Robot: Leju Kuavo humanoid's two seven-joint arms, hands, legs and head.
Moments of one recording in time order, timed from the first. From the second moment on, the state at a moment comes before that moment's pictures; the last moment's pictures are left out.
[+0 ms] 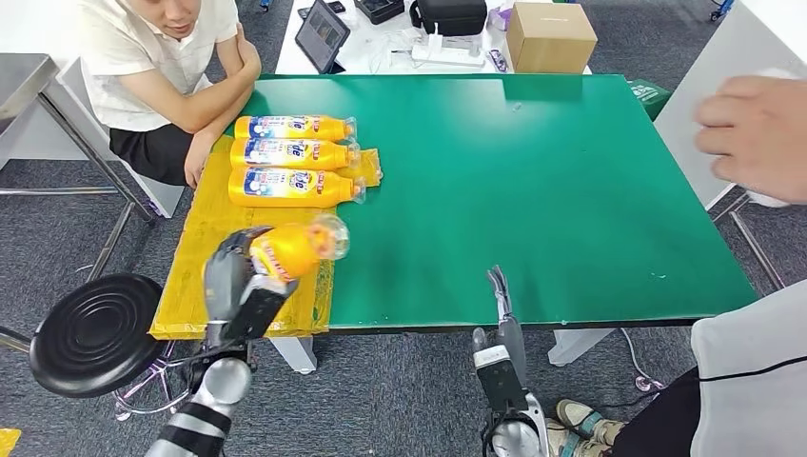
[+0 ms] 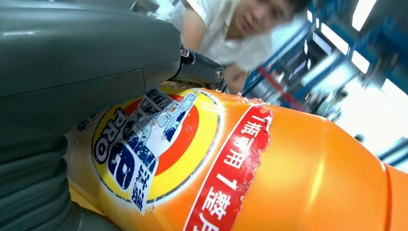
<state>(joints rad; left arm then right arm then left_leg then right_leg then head) -0.24 -0.09 -0.36 -1.20 -0.66 0.50 -0.29 0.03 0.12 0.30 -1.26 0.33 -0.42 -0.63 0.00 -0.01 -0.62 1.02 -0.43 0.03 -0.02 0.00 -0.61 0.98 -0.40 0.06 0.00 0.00</state>
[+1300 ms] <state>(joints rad) -0.73 -0.15 -0.41 -0.41 -0.99 0.19 -0.10 -0.01 0.15 0.29 -1.31 0.30 -0.33 -0.68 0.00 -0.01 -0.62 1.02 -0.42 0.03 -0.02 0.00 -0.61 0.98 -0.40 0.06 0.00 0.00</state>
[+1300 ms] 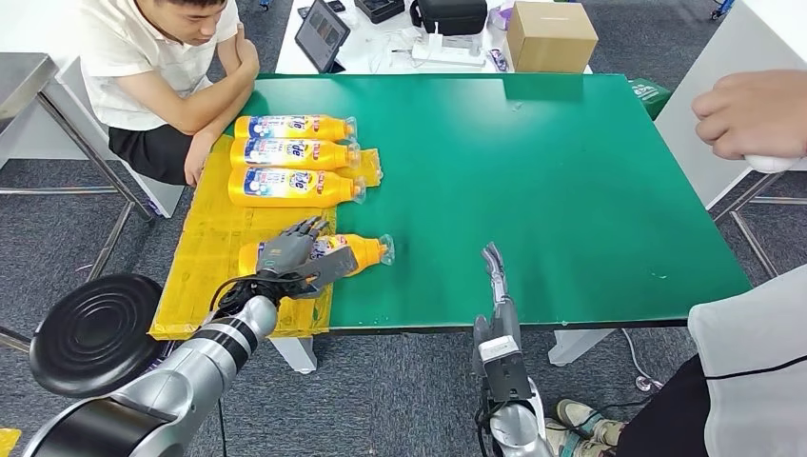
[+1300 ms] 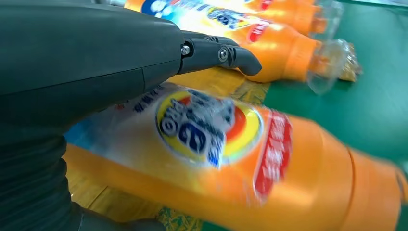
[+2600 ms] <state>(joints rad) -0.14 -0.08 -0.44 -1.49 -0.18 0.26 -0.40 0.07 0.16 0.26 -1.57 0.14 -0.49 -0.70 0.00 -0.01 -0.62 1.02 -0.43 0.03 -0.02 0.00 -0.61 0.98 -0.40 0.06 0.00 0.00</state>
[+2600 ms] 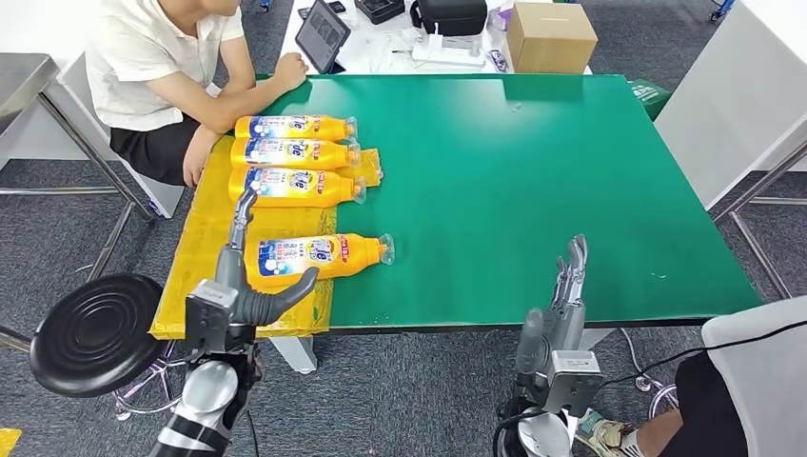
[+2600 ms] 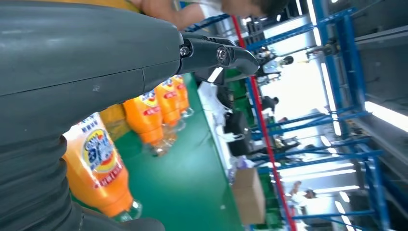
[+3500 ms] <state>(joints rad) -0.21 -0.19 -0.61 -1.26 0.08 0.23 -0.47 -0.05 0.17 0.31 -1.42 0.16 -0.56 -0.70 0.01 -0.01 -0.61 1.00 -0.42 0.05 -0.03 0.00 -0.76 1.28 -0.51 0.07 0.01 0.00</state>
